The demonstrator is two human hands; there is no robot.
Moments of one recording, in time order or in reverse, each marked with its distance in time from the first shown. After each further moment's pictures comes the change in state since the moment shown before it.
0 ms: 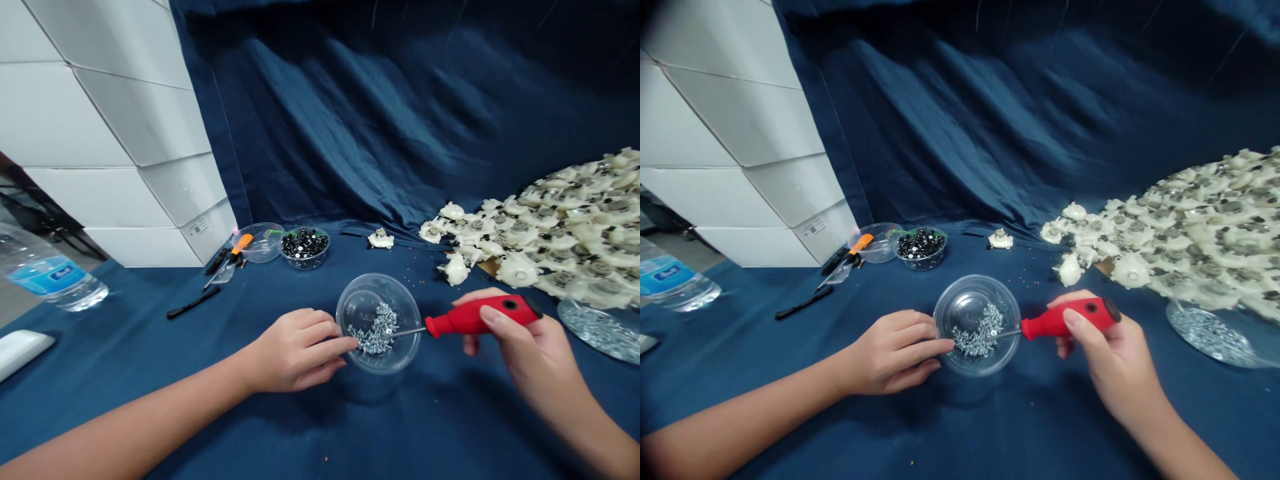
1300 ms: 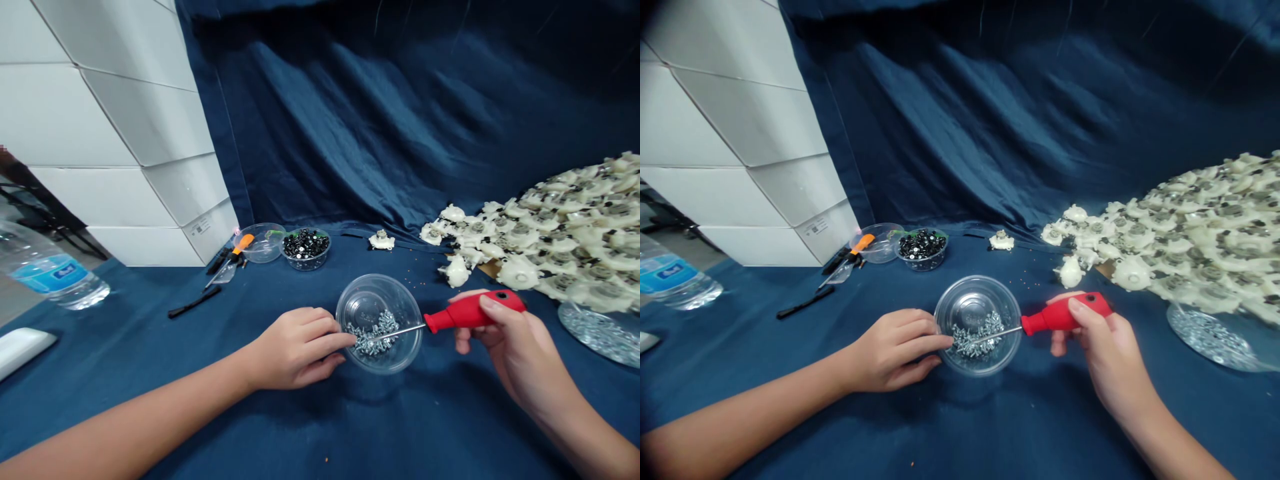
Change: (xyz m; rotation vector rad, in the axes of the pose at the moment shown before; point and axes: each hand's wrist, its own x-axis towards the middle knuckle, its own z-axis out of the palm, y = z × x) left_hand 0.001 -0.002 0.002 -0.028 0.017 -0.027; right_hand 0.012 0.018 -0.001 0.151 -0.018 0.103
